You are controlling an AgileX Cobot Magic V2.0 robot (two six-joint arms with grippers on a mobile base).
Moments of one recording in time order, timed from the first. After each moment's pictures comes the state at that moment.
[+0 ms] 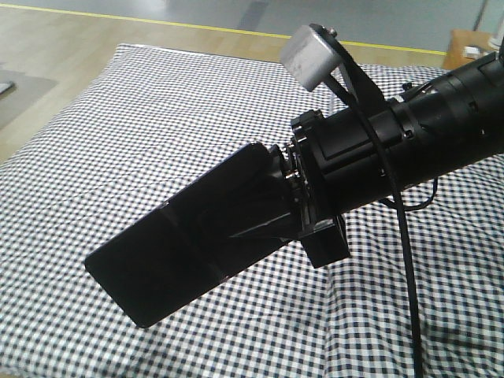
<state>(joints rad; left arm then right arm) 0.01 -0.02 0.03 -0.03 0.17 0.15 0.45 1.40 -1.29 1.08 1.23 -1.00</state>
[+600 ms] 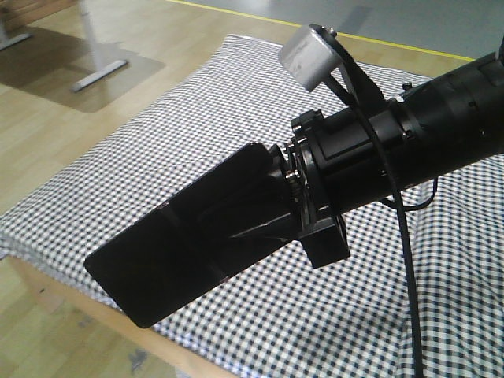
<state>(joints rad) 0.01 -0.02 0.03 -0.03 0.17 0.15 0.45 1.40 -1.29 1.08 1.23 -1.00</state>
